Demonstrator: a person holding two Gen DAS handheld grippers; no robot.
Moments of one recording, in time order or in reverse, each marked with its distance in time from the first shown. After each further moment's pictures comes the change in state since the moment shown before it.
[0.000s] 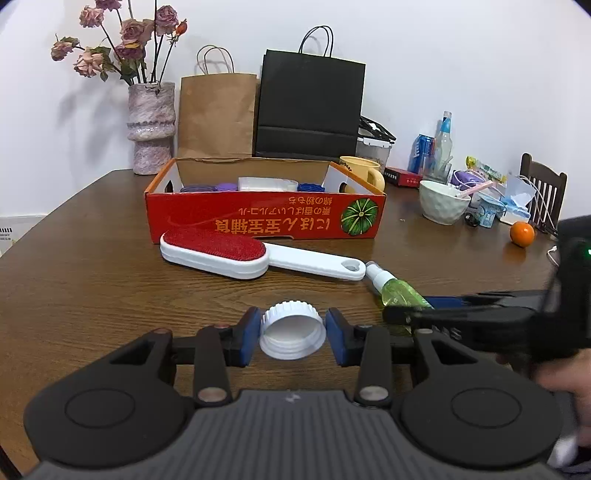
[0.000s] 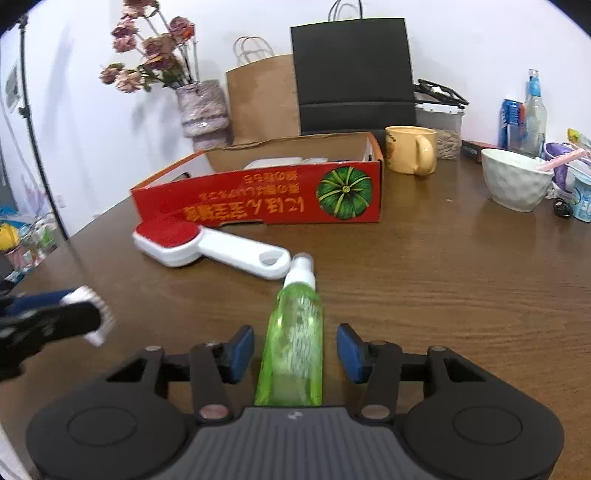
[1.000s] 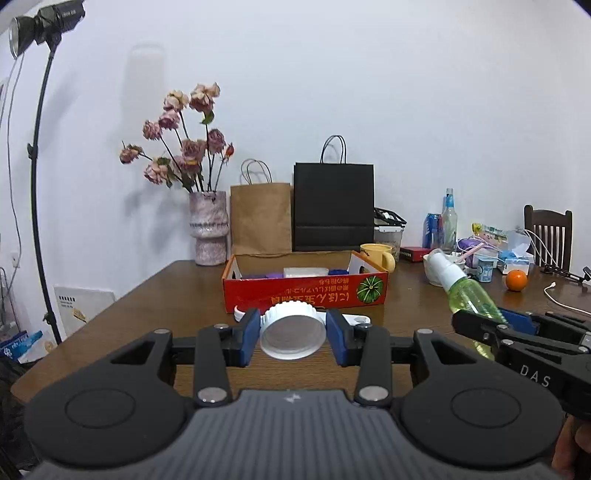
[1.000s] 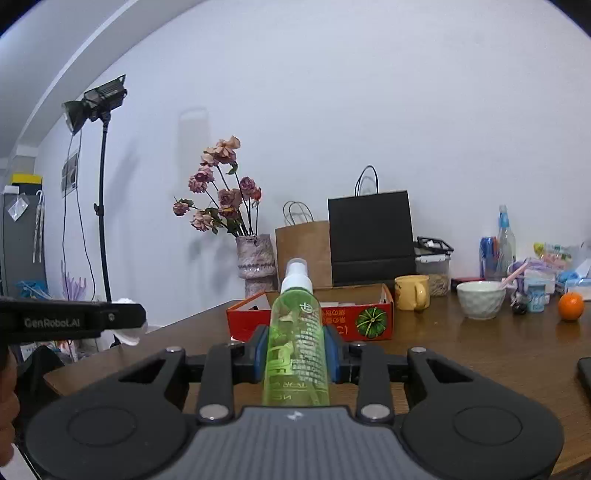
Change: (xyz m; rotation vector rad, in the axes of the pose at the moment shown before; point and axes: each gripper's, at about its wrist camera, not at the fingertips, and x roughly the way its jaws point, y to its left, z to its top) left arm -0.174 -0.027 -0.041 0.061 -0.323 0.157; right arm -0.204 0.061 -0.094 -0.054 -0.539 0.051
